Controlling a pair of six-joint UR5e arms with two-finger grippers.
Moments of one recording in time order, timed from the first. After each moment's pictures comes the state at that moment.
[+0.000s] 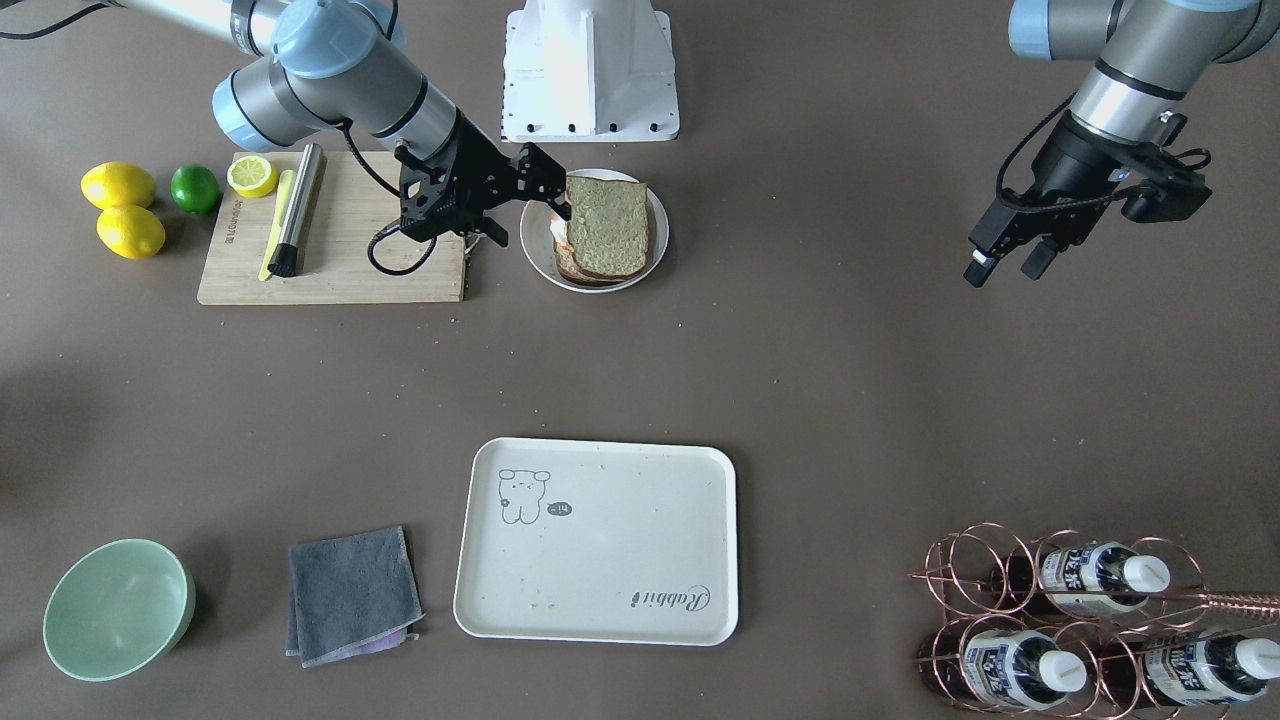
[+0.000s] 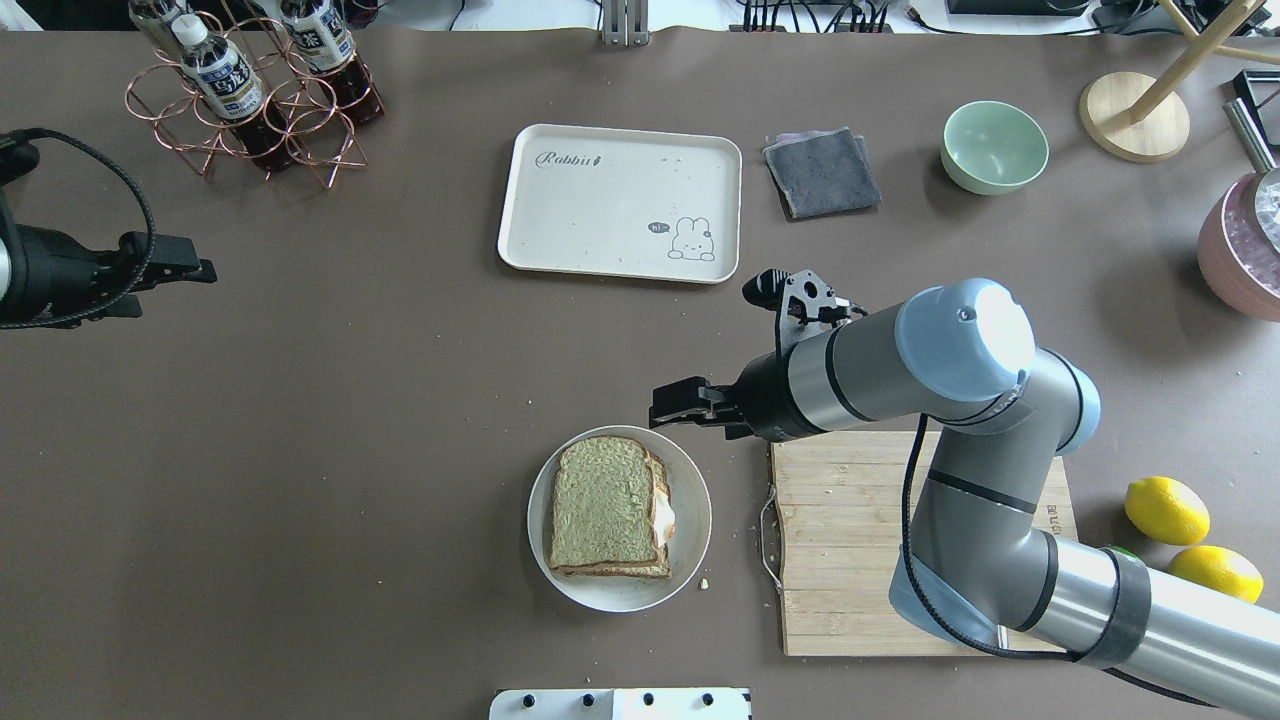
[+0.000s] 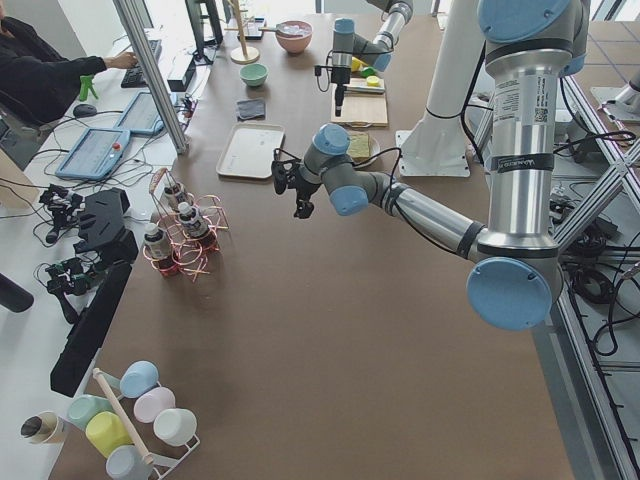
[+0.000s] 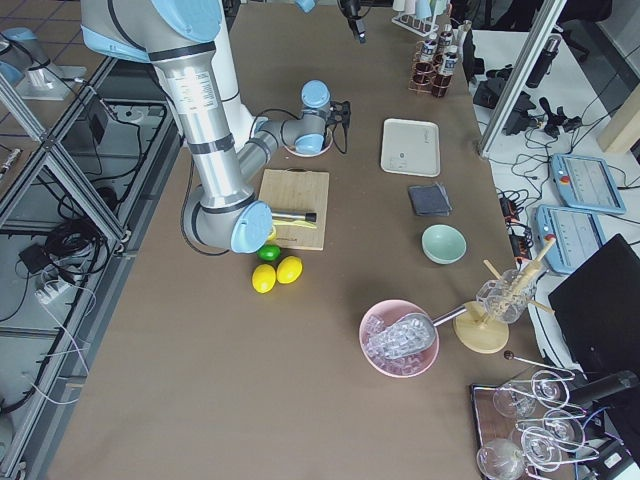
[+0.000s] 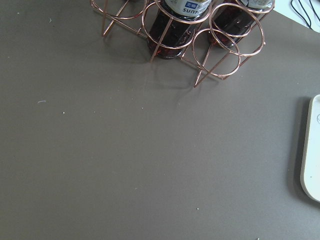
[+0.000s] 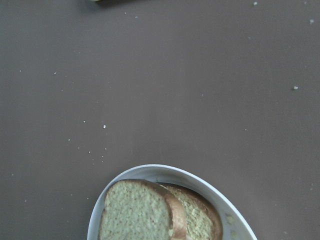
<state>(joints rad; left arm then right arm) -0.88 -1.55 -2.01 -2.18 -1.95 -1.39 0.52 -1.17 1.84 -0.95 2.02 1.43</state>
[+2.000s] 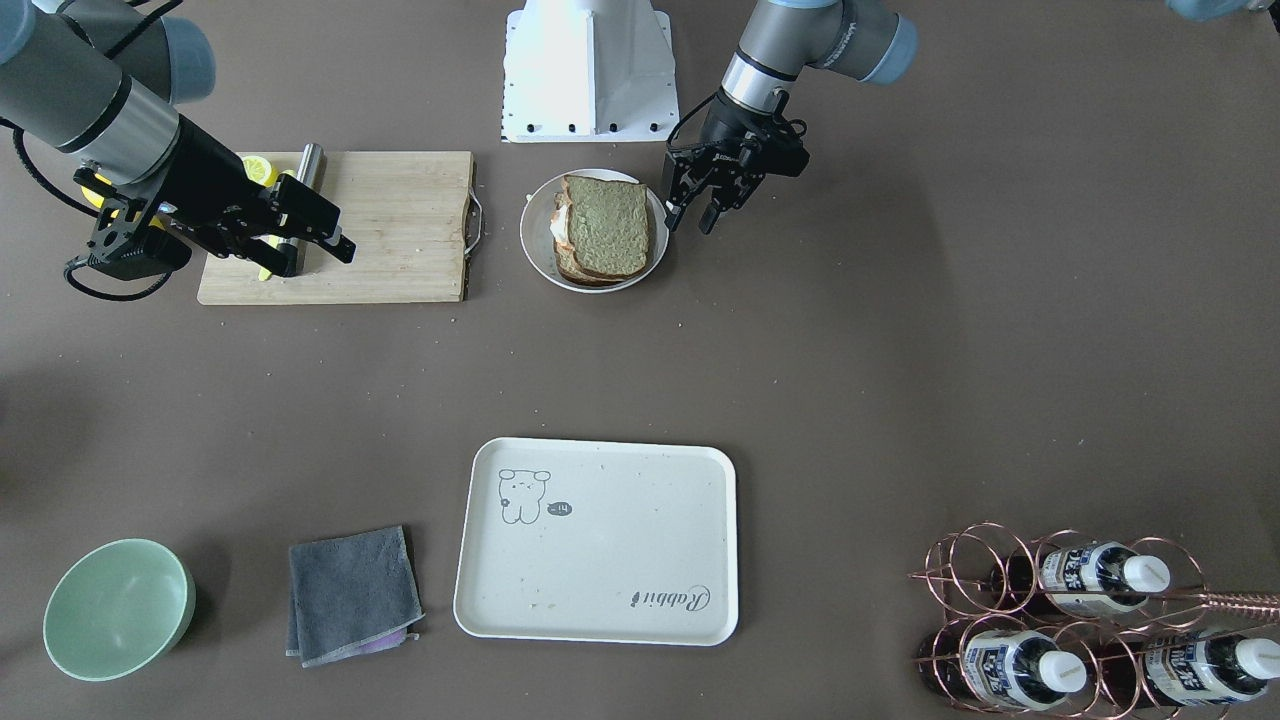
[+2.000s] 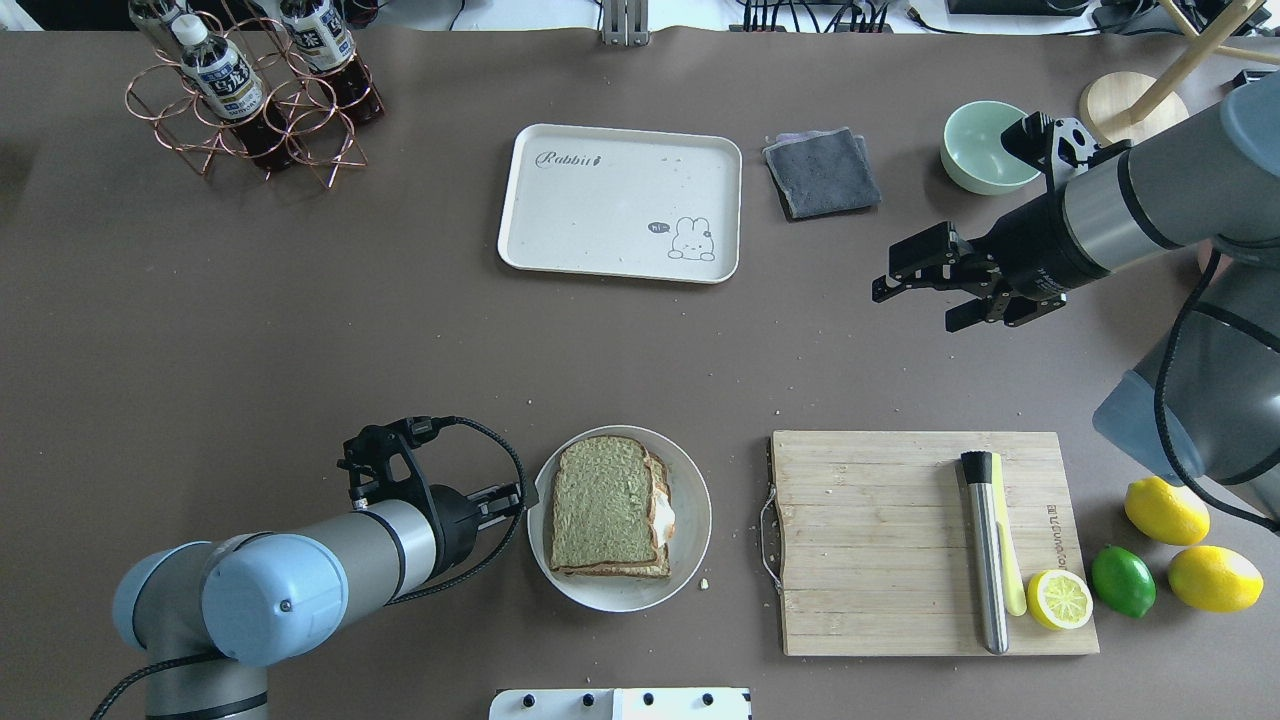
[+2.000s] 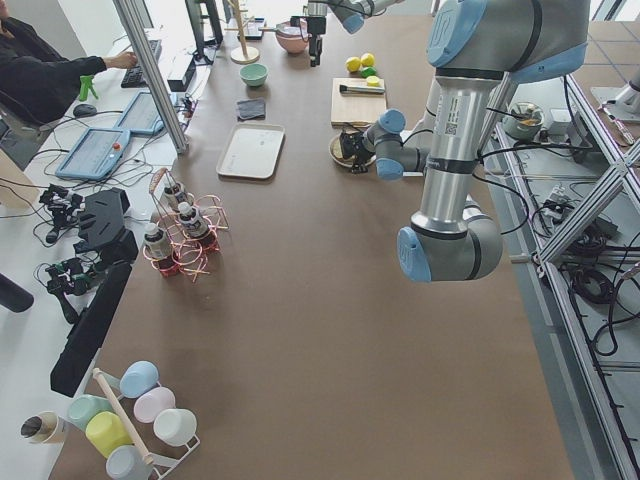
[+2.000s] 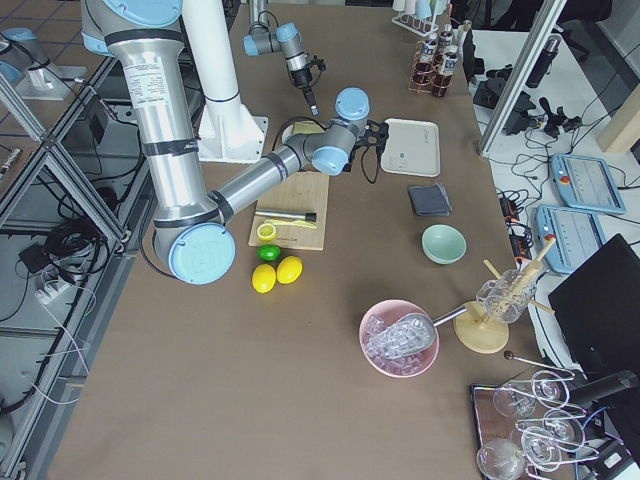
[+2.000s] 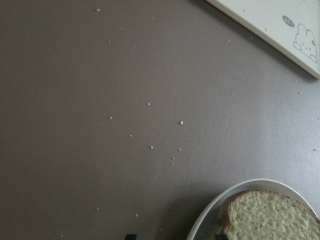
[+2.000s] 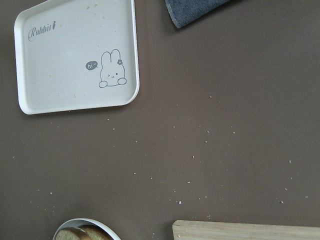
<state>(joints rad) -0.19 -1.85 -1.88 -2.17 -1.35 -1.70 0.89 -1.36 1.91 -1.05 2.34 1.32</state>
